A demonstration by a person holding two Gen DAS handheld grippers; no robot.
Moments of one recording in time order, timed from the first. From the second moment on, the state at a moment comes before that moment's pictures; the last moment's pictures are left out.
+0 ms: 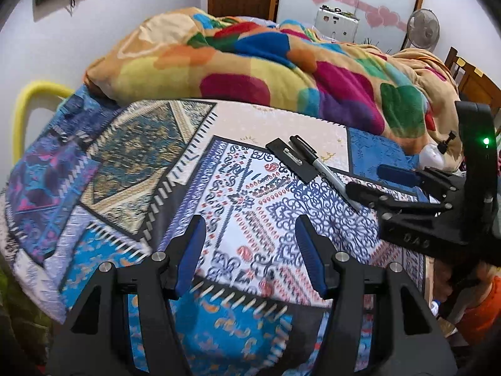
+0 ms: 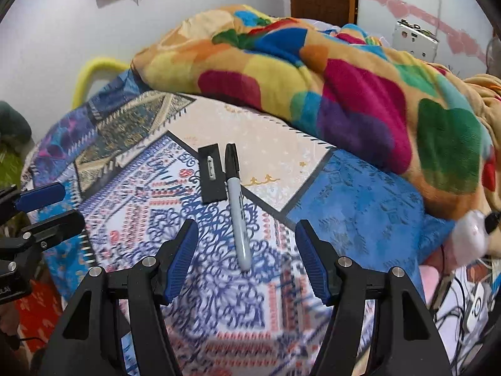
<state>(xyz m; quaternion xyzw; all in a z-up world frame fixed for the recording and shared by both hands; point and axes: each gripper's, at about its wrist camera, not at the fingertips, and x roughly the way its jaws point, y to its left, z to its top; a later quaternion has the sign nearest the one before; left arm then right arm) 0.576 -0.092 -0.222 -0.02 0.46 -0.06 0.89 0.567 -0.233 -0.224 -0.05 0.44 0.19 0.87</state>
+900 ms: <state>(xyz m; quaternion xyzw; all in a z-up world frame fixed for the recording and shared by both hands) 0.672 -0.174 -0.275 0.02 0.48 -0.04 0.88 0.578 -0.282 -0.236 -0.03 0.44 0.18 0.88</state>
